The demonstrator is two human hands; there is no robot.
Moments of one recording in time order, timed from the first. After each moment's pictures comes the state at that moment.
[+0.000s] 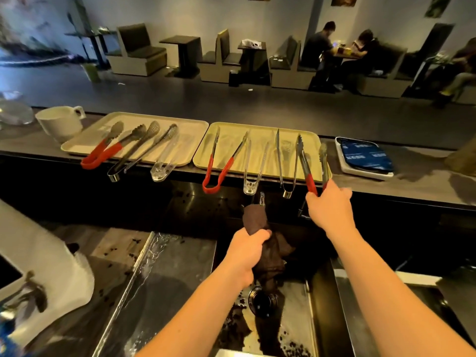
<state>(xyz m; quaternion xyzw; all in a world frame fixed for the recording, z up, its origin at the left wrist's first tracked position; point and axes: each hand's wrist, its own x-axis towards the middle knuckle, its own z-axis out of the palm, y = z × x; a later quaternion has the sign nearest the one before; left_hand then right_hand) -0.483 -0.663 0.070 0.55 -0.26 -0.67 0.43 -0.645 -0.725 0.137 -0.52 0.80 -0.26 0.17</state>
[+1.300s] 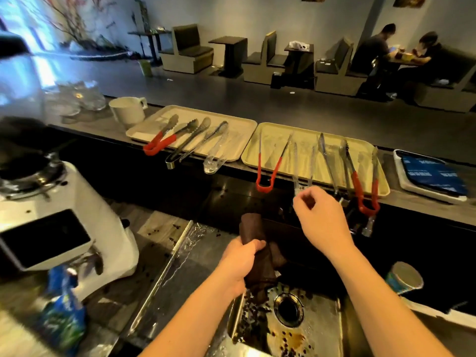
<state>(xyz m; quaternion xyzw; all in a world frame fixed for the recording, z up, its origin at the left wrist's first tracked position) -0.403 -0.632 0.066 0.58 -0.18 -0.63 0.47 -0.547 -0.695 0.135 -0.68 0.59 -0.37 0.21</state>
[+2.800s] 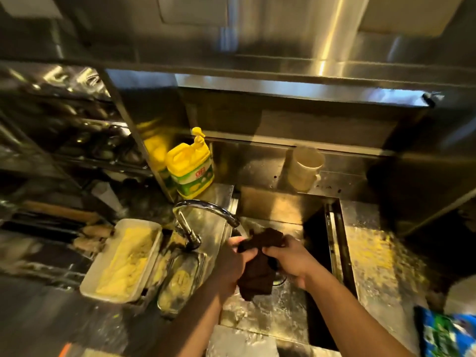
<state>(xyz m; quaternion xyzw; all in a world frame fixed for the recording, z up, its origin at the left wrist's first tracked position) 0.053 -0.034 -0.035 0.64 0.26 -0.13 0.71 0.078 -0.178 -0.018 -0.70 0.18 0.27 0.64</state>
